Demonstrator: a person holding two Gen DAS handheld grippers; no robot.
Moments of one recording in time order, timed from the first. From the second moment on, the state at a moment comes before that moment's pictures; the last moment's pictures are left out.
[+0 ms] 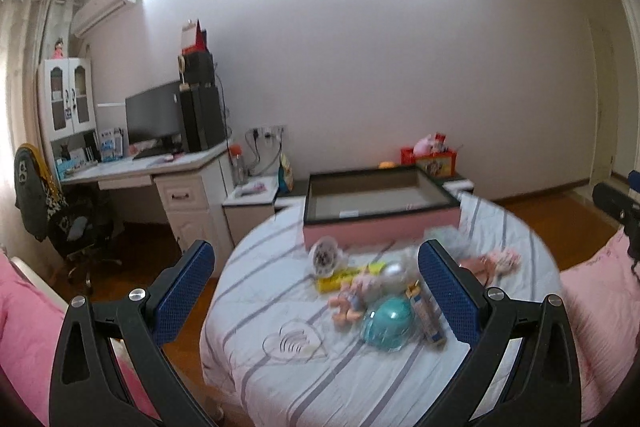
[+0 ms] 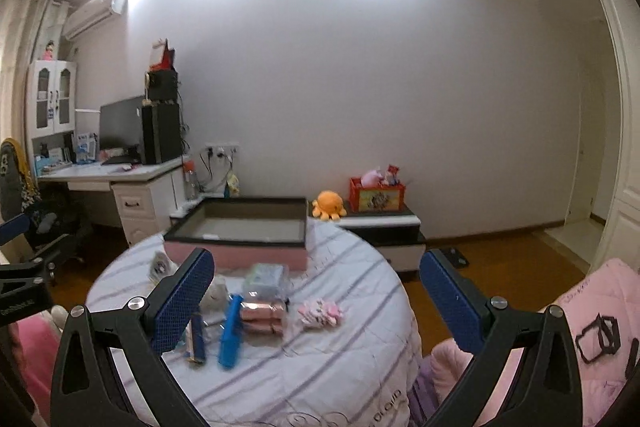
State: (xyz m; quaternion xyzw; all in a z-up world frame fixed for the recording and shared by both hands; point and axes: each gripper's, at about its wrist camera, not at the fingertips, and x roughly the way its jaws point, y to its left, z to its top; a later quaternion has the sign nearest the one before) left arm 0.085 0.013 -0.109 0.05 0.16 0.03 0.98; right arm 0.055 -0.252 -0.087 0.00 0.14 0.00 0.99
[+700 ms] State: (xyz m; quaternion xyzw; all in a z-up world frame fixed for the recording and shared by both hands) left arm 0.169 -0.003 -0.208 0.09 0.33 -0.02 0.94; right arm 0.208 -0.262 -0.207 -0.04 0.36 0.03 0.93
